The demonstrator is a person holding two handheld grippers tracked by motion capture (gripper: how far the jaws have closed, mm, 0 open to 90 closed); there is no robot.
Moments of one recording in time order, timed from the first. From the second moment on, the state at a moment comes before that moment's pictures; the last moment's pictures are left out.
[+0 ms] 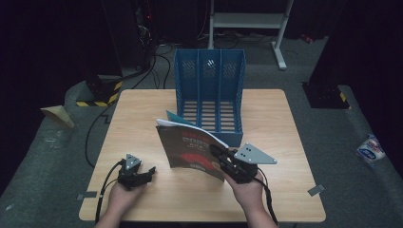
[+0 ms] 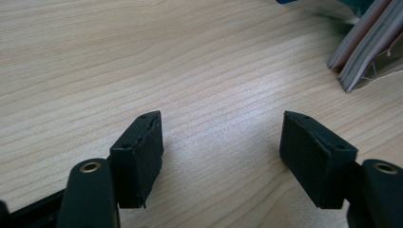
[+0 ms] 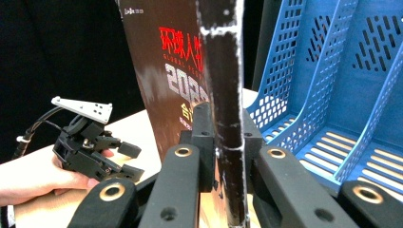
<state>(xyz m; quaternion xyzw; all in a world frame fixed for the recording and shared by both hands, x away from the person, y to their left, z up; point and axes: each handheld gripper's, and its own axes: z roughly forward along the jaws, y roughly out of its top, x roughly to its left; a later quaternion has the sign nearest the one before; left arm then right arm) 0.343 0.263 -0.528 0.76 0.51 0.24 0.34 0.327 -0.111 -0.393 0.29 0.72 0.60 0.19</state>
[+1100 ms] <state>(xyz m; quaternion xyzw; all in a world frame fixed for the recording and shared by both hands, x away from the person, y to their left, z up) 0.343 0.261 -0.529 0.76 0.51 0.23 0.34 0.325 -0.113 -0.380 0.29 0.72 0.59 0.22</state>
